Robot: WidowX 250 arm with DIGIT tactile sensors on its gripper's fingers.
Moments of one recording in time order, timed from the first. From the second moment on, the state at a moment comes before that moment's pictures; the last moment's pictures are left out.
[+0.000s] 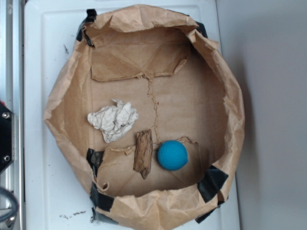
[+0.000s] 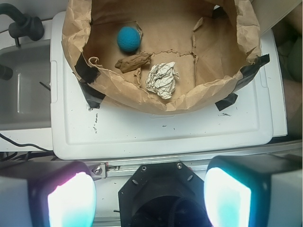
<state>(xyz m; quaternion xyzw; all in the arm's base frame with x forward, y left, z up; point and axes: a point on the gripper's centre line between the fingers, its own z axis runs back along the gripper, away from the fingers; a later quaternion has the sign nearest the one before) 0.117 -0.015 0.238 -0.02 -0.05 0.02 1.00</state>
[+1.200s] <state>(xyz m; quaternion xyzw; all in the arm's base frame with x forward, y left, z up) 0.215 -0.036 0.185 -0.04 -0.07 0.35 0.93</state>
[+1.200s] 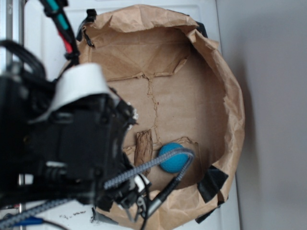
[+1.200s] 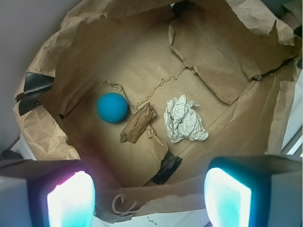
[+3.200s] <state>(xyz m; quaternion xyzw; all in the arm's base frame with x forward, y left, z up) 0.274 -0.032 0.035 -0.08 -0.04 0.35 0.93</state>
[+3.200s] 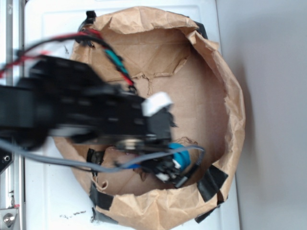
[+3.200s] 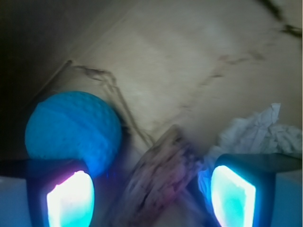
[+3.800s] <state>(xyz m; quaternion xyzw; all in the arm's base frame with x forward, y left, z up) 0.275 -0.042 0.020 -0.06 -0.08 0.32 0.94</state>
